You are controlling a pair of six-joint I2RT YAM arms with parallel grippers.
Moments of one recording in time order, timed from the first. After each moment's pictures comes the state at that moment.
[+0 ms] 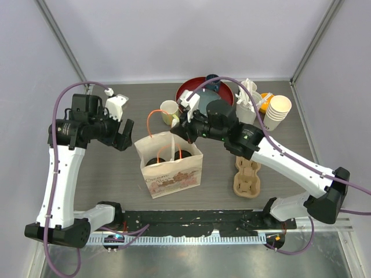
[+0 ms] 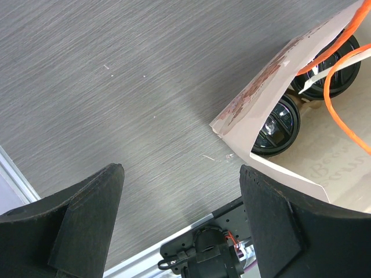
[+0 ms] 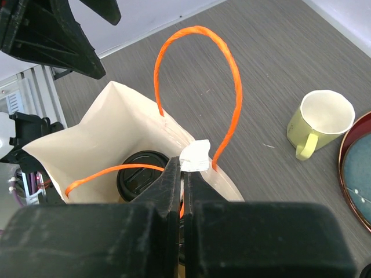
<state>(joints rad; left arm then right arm) -0.12 1.14 1.54 -1.30 0.28 0.29 0.91 1.33 1.34 -0.25 -0.19 0.03</state>
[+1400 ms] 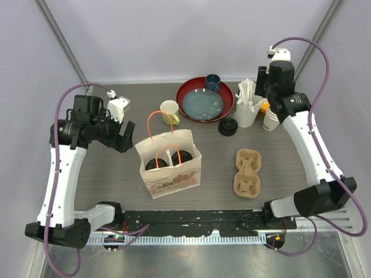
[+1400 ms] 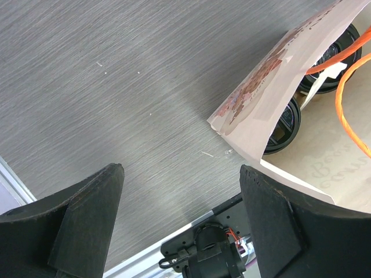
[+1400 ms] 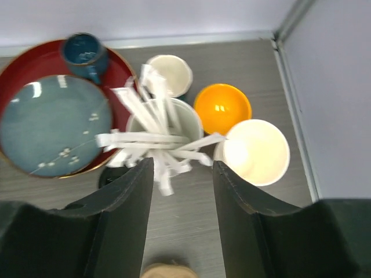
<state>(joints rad) -0.12 1.13 1.51 -1.30 0.30 0.32 0.24 1.37 1.55 -0.56 0.35 0.05</state>
